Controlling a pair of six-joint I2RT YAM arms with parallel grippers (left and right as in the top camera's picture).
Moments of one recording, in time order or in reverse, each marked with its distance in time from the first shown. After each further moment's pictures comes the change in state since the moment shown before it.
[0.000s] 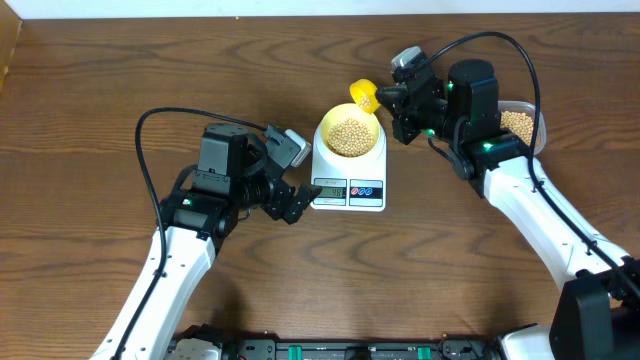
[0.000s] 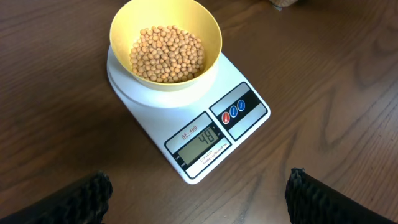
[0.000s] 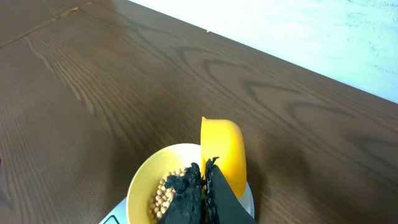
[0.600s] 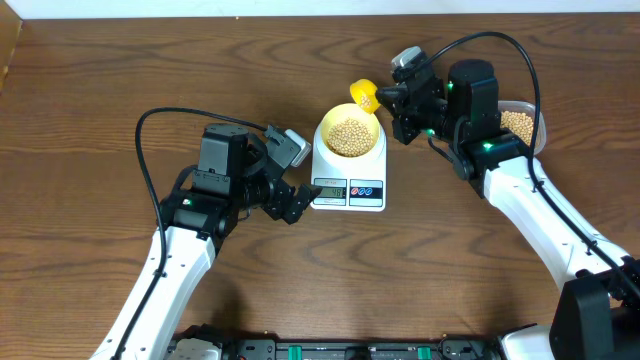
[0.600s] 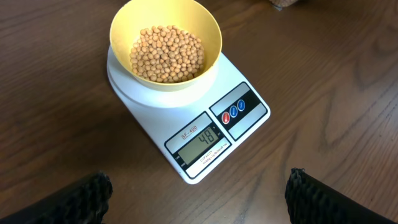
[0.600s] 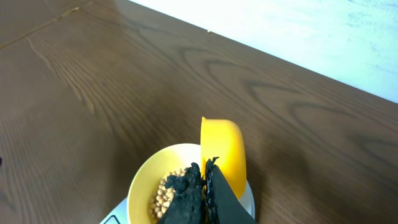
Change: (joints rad) left arm 0.000 0.000 0.000 0.000 0.000 0.000; right arm 0.000 0.000 0.000 0.000 -0.003 0.000
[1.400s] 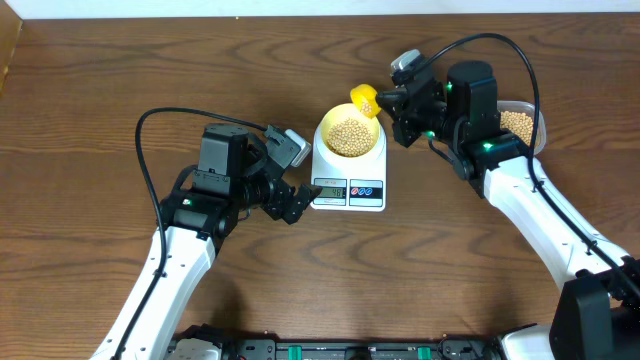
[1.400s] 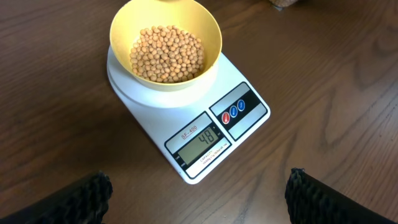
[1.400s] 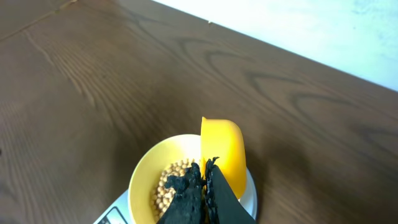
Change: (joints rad) left arm 0.000 0.000 0.000 0.000 0.000 0.000; right arm 0.000 0.000 0.000 -0.031 0.003 -0.007
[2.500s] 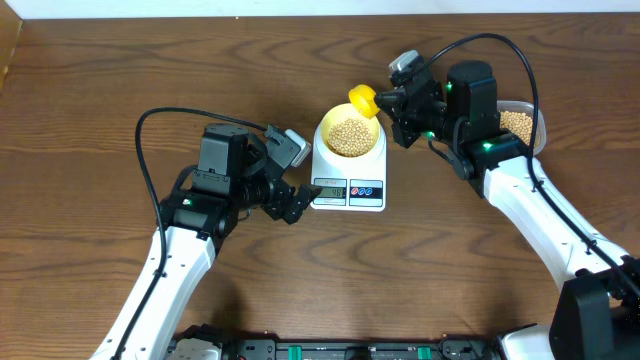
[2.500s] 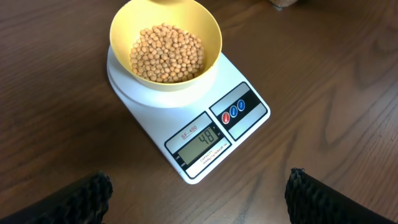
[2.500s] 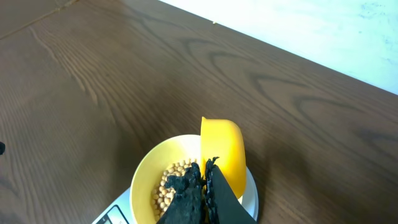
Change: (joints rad) left arm 0.000 0.000 0.000 0.000 0.000 0.000; right arm 0.000 0.002 0.000 -0.001 -0.020 -0.019
